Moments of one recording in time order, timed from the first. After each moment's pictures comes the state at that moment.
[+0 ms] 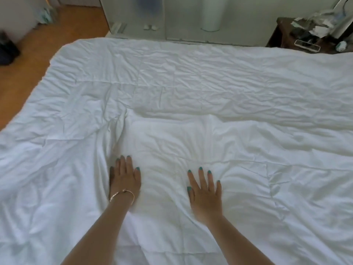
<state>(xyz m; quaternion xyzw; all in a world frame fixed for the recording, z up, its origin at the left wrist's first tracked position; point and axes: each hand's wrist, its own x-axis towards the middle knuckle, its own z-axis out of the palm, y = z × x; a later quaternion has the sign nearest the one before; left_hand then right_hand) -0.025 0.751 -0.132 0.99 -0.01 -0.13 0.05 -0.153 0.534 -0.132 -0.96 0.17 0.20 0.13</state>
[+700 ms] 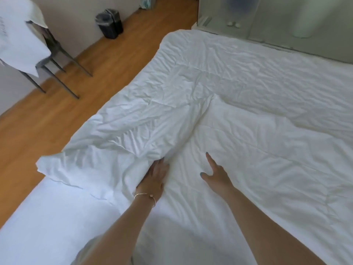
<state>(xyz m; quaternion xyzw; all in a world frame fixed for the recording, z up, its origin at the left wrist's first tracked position) -0.195 0.933 -0.063 0.98 -0.09 -0.16 -0.07 -0.164 0.687 -0.024 -0.87 0.11 0.31 0.38</state>
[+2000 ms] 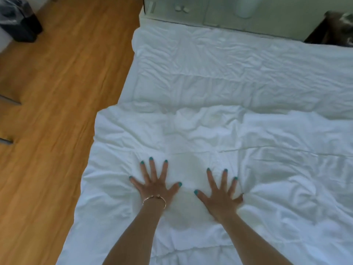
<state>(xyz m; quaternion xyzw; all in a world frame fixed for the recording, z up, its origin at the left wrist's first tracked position) 0.058 1.117 -0.112 0.94 -0.07 -0.33 -0.01 -0.038 0.933 -0.107 -0.89 0.32 0.30 0.14</state>
